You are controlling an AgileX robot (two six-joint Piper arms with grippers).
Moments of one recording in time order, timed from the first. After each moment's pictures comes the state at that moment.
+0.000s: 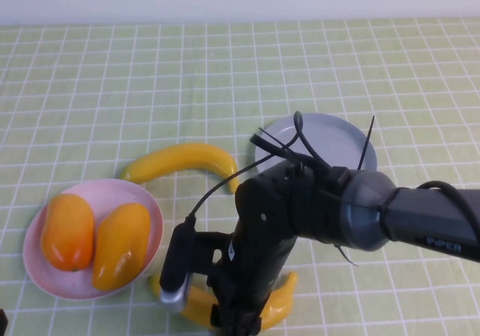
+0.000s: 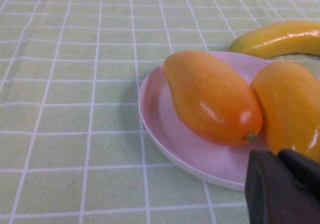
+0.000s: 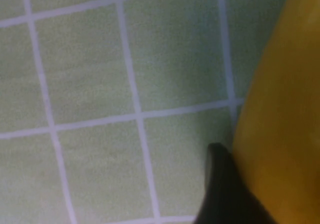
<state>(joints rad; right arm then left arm) 0.93 1.97 -1.37 0.26 0.88 -0.69 -0.16 -0.01 0.03 0.04 0.38 -0.11</state>
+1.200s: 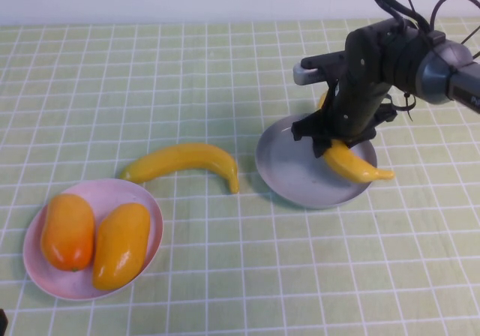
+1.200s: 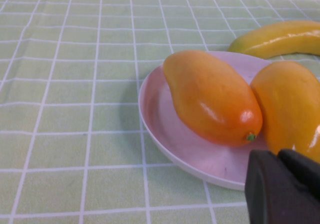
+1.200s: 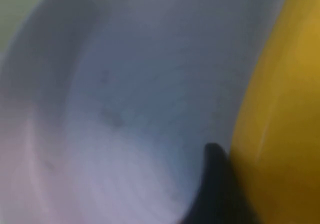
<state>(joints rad) 0.44 2.18 -1.83 -0.05 0.98 0.21 -0.16 -0.01 0.03 0.04 0.38 -0.11</state>
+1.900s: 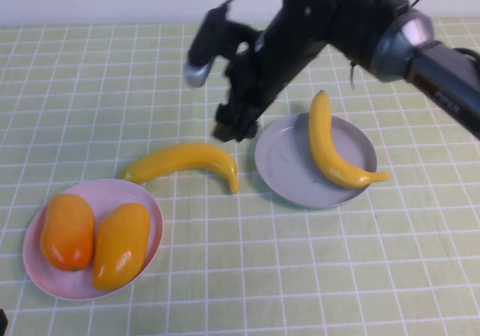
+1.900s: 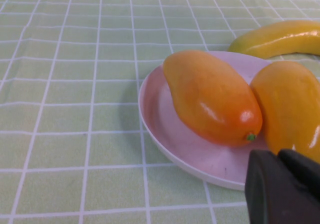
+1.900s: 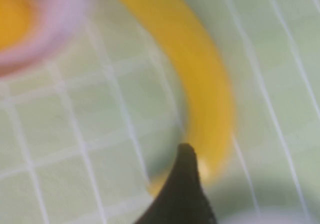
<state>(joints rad) 0.60 2.18 -2.15 0.20 1.10 -0.73 -0.16 -0.01 0.03 0.04 0.38 -0.11</state>
